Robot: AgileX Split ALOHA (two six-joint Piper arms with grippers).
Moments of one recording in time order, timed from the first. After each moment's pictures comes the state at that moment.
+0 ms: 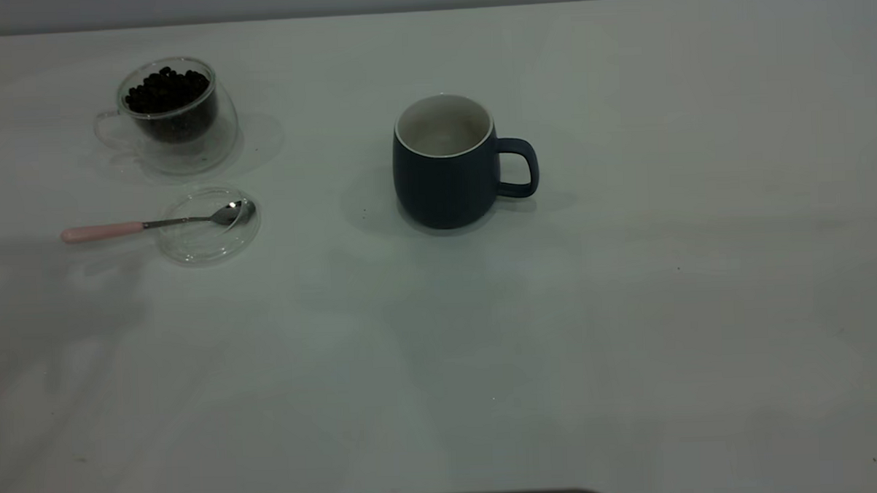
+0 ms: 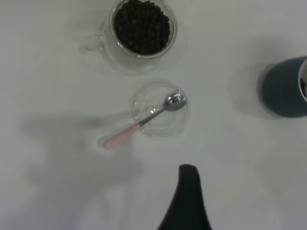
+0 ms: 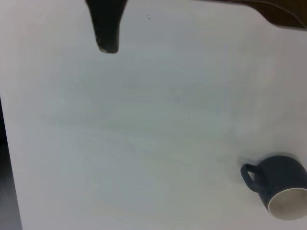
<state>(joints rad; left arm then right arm) 0.05 1.43 -1.08 -0.38 0.71 0.23 0.02 0.03 -0.47 0.06 1.13 -0.12</state>
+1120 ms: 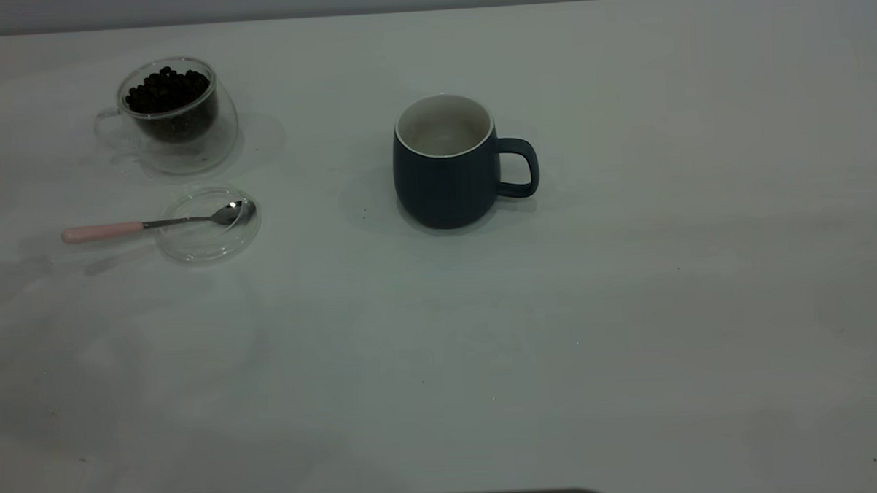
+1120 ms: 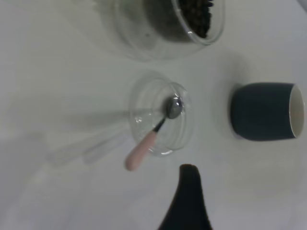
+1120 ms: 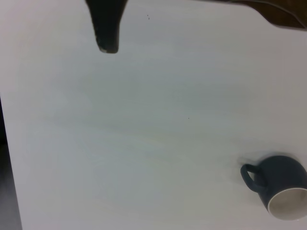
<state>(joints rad) 0.65 2.10 -0.97 -1.24 0.93 1.33 0.02 0.03 -0.47 0.06 1.13 -0.12</state>
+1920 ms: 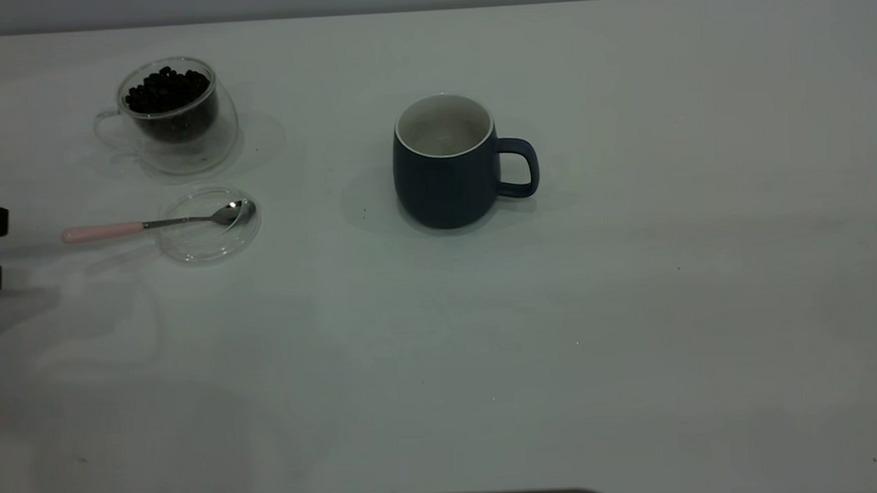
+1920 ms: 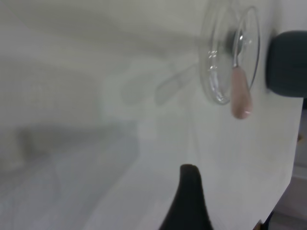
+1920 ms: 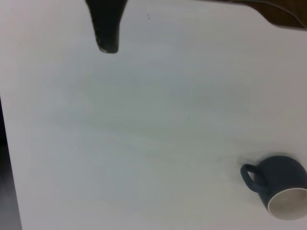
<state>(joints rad) 0.66 2.45 -1.10 -1.15 0.99 1.36 0.02 0.03 -0.47 0.06 1.13 -0.12</state>
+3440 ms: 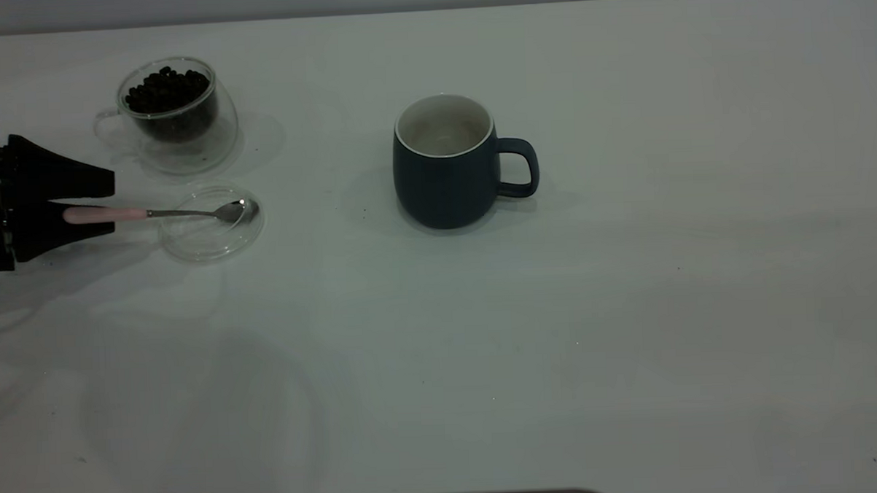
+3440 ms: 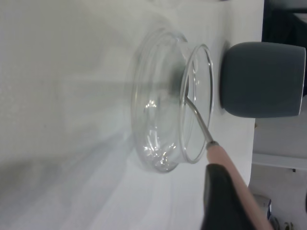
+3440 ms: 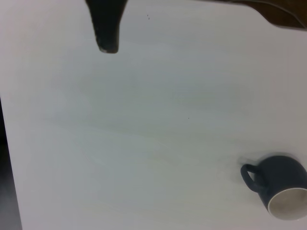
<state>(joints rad) 0.47 2.58 -1.23 -1.33 1.10 1.36 0.02 0.03 -0.47 0.06 1.13 -0.12</state>
